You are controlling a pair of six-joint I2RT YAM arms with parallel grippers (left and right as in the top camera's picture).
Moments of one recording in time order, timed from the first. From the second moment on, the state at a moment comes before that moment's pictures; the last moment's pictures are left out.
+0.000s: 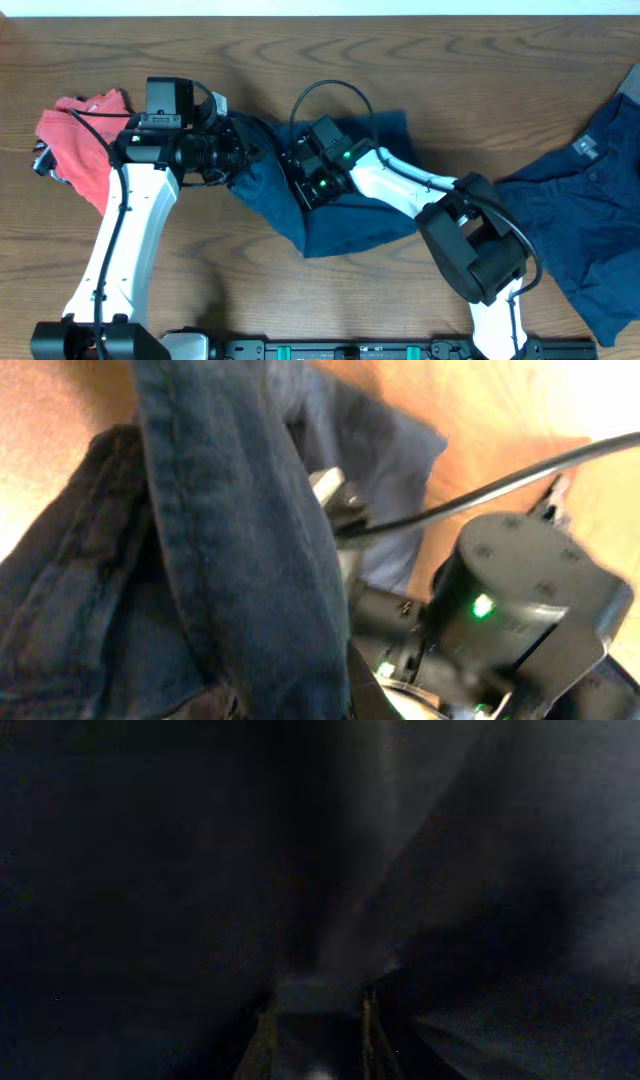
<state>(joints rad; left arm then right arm) -0.03 1.46 1.20 -0.86 0.59 -0.60 0.69 2.10 1.36 -0.47 -0.46 0.20</state>
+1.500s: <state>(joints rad) -0.50 1.55 1.21 -0.49 0.47 -0.75 0.30 1.93 1.19 -0.75 -0.05 0.15</state>
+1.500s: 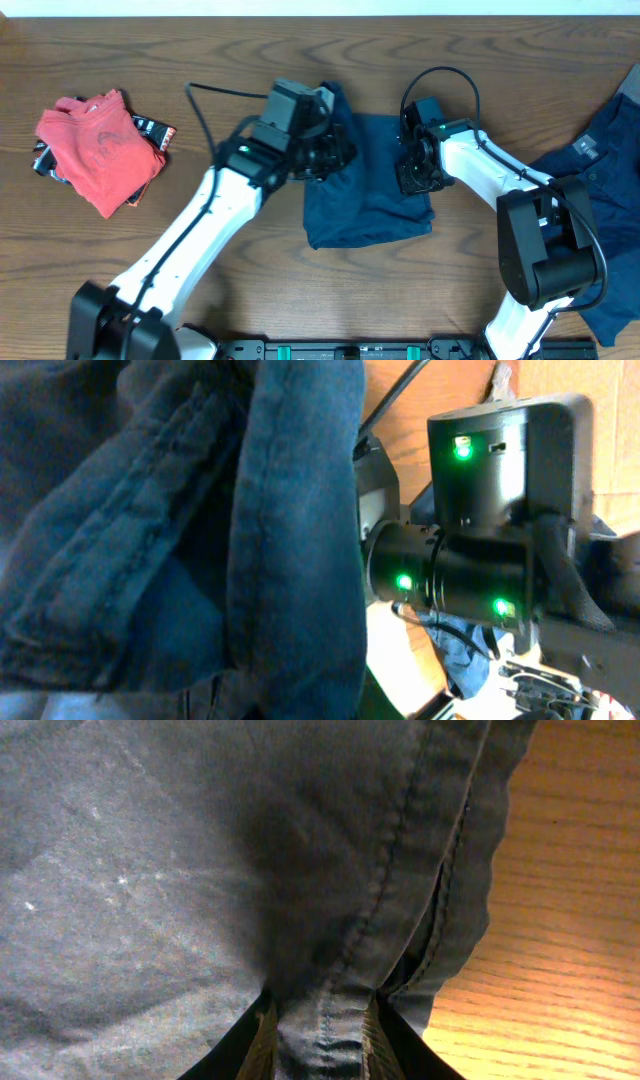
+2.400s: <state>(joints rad) -0.48 1.68 1.21 -0.34 0.50 -0.74 0.12 1.89 1.46 -1.07 -0.05 0.18</state>
